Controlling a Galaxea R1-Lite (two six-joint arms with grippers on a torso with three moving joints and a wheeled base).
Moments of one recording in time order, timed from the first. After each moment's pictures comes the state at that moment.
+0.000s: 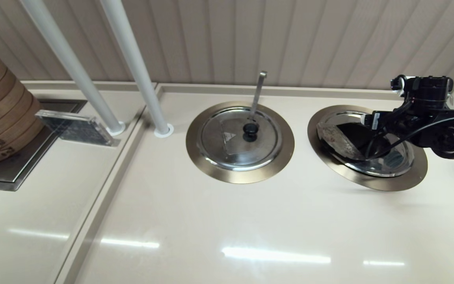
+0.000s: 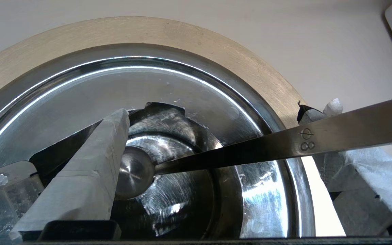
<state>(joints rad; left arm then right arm) 0.00 0.00 -0.03 0.07 0.00 0.01 -0.04 1.93 -1.29 -0.40 -0.34 0.02</state>
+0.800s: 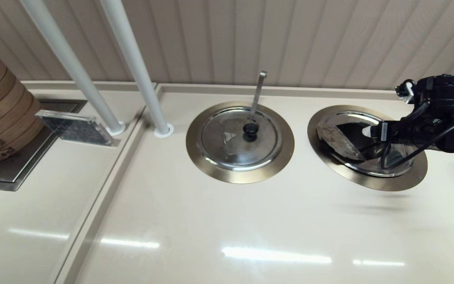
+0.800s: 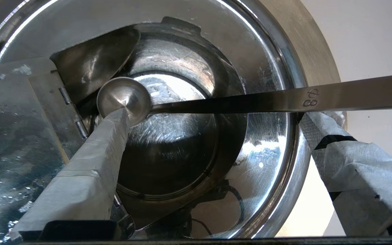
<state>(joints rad) 0.00 0.00 -0.03 0.07 0.00 0.01 -0.03 1.80 -1.21 -0.18 -0.26 0.03</state>
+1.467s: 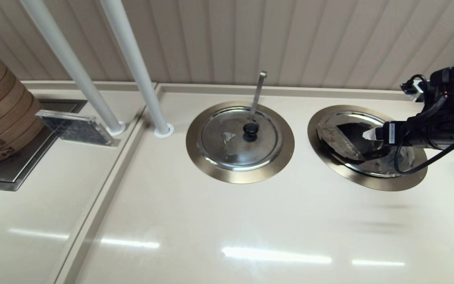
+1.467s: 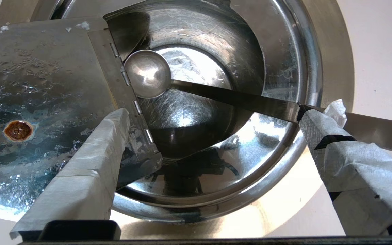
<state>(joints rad) 0.00 0.00 -0.03 0.07 0.00 0.01 -0.01 1.69 -1.21 0.01 -0.17 0.04</state>
